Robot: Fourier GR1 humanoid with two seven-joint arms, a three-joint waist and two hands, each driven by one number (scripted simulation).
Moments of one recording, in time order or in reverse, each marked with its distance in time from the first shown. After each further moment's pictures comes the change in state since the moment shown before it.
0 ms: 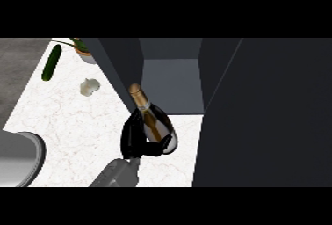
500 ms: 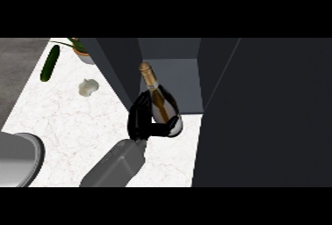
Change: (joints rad) left arm -0.220 0.000 -0.048 0.184 0.161 0.036 -0.061; right arm -0.025 -0.001 -0.015 0.021 -0.028 0.003 -0.007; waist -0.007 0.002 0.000
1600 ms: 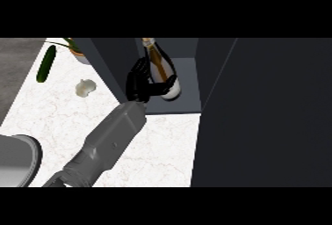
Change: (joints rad) left arm -0.398 0.000 0.134 0.403 0.115 -0.038 0.062; right arm -0.021 -0.001 -0.011 0.052 -0.024 0.007 -0.047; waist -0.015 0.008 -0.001
